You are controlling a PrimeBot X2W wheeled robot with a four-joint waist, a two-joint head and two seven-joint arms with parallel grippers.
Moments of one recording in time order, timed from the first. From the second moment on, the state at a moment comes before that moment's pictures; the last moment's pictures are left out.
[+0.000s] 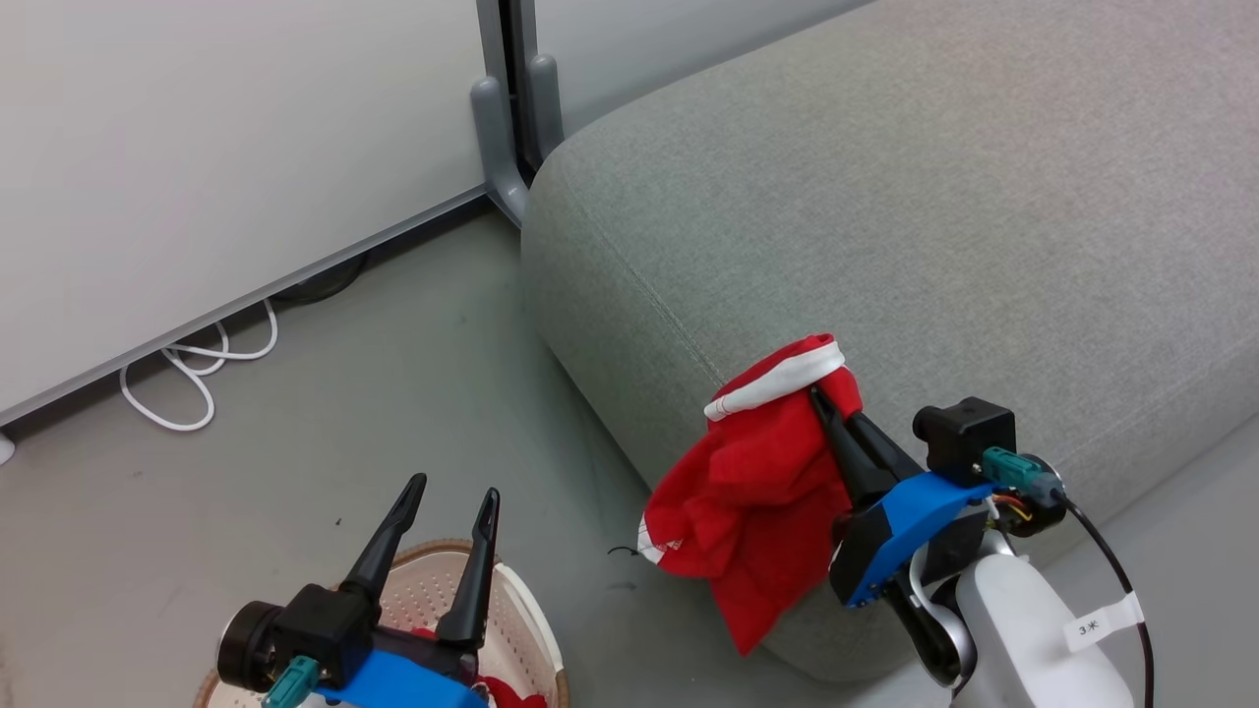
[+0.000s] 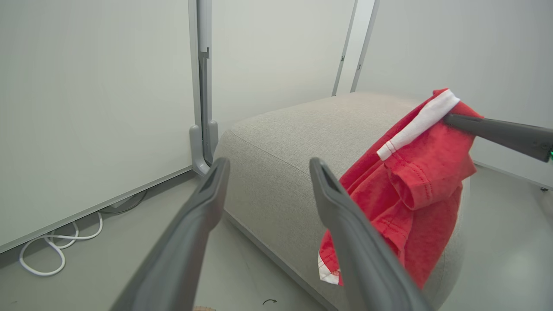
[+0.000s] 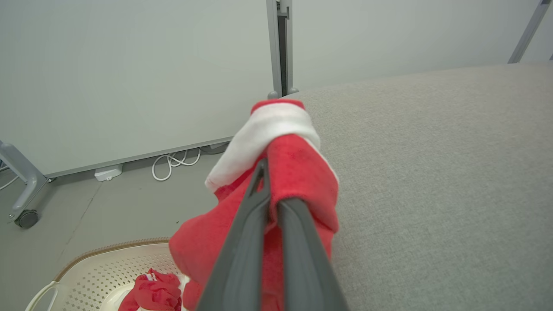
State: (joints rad) left arm -0.04 0.17 -0.29 0.20 -0.26 -0.13 -0.26; right arm -0.38 -0.05 0.23 0.48 0.21 0.13 -0.07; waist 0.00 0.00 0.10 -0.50
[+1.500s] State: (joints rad) left arm -0.28 0.44 -0.43 -0.07 -0.20 -0.13 -0.26; right arm -1.08 -0.33 -0.48 0.60 0.19 0.13 0.00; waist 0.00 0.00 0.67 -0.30
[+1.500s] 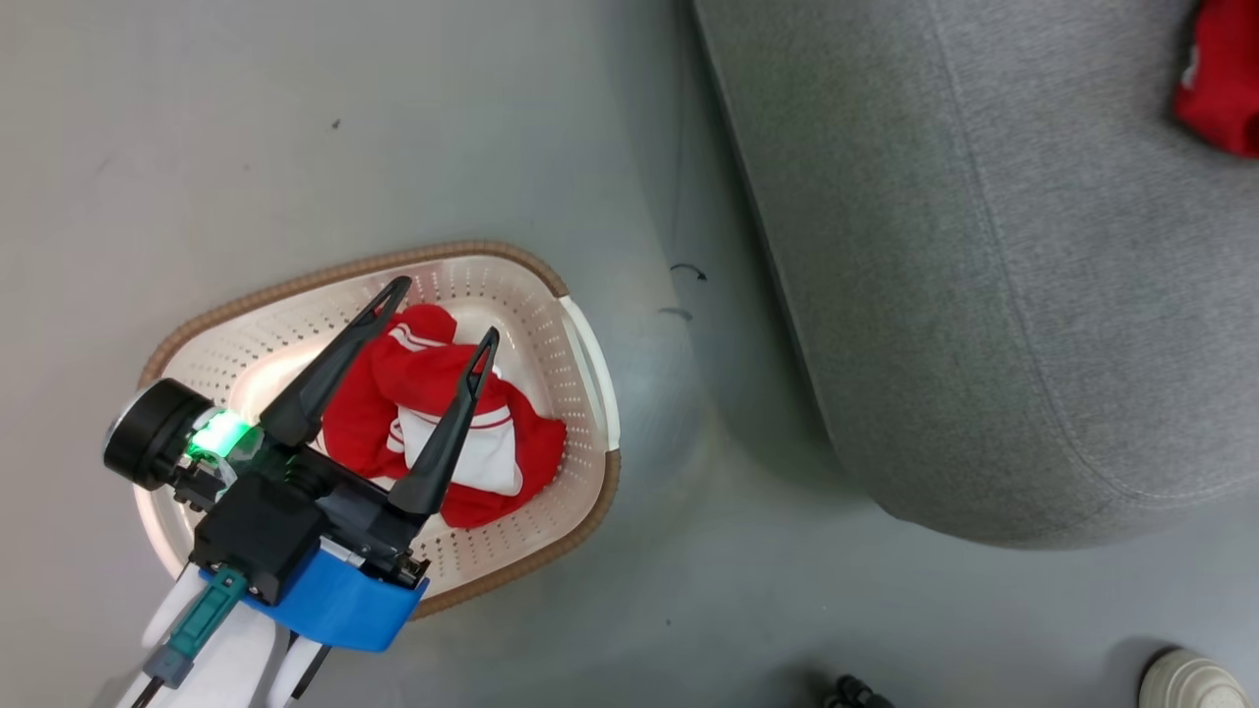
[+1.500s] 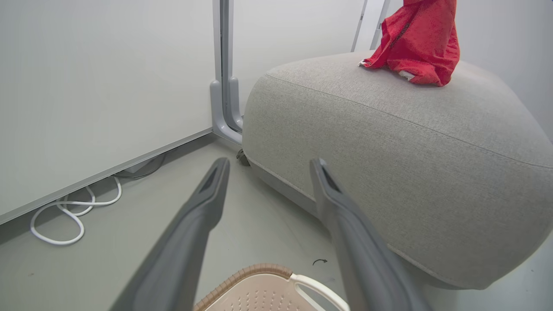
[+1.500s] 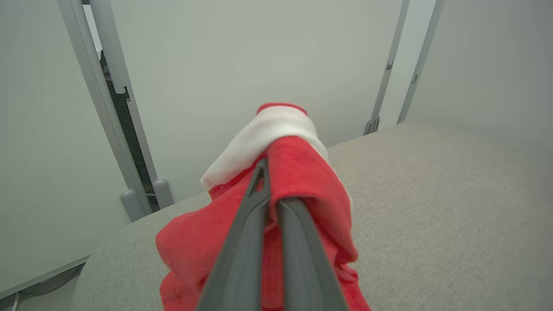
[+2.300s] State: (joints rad) left arm -0.29 0.41 -0.46 -0.02 -0.23 -0.12 -0.26; right arm -1.05 -0.33 -0.53 0.97 0.01 0.13 -0.10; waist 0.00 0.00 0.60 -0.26
